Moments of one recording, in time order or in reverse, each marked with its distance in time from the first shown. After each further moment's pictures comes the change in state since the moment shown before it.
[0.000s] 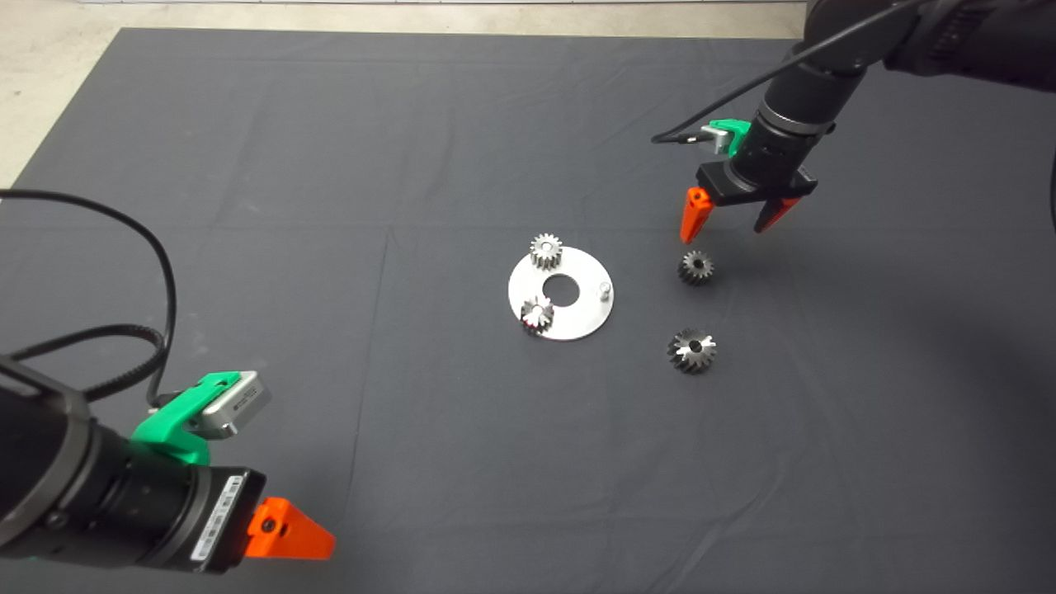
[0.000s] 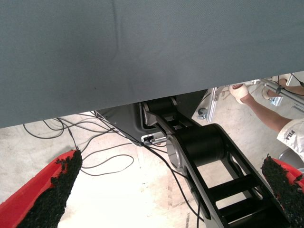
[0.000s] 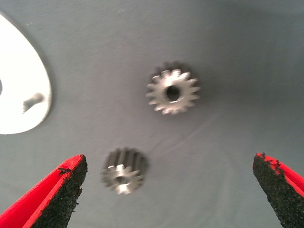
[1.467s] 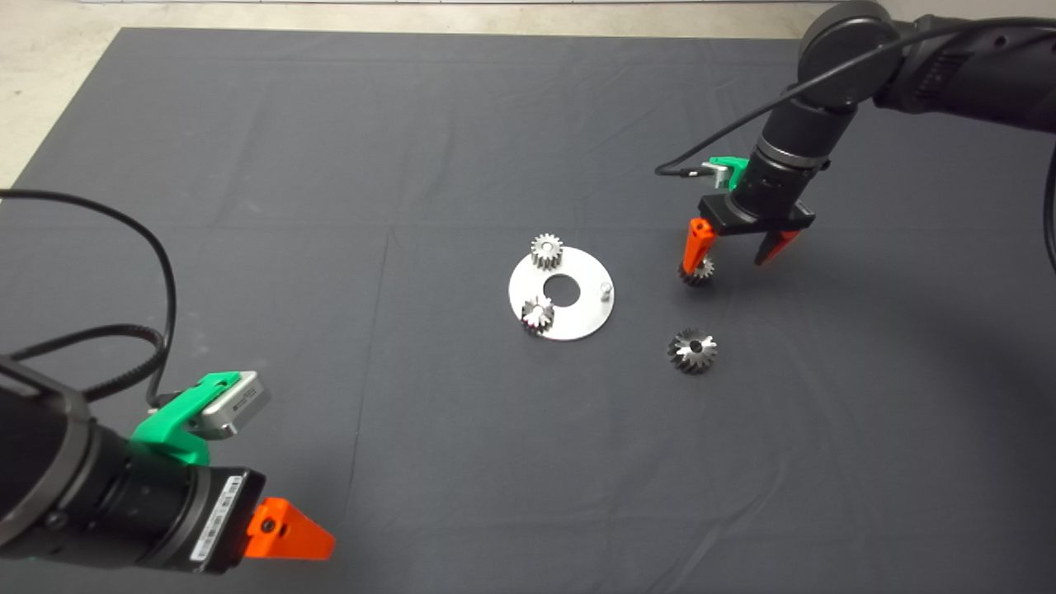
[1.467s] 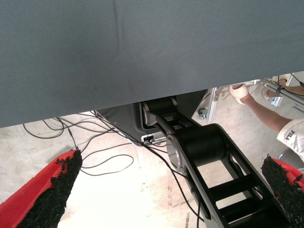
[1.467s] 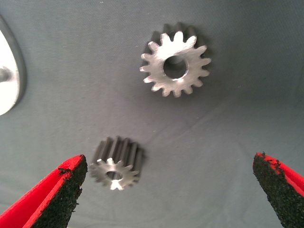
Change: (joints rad) left arm 0.000 0.000 0.000 0.000 0.000 0.000; right arm -0.071 -0.038 0.010 -0.005 0.003 -0.040
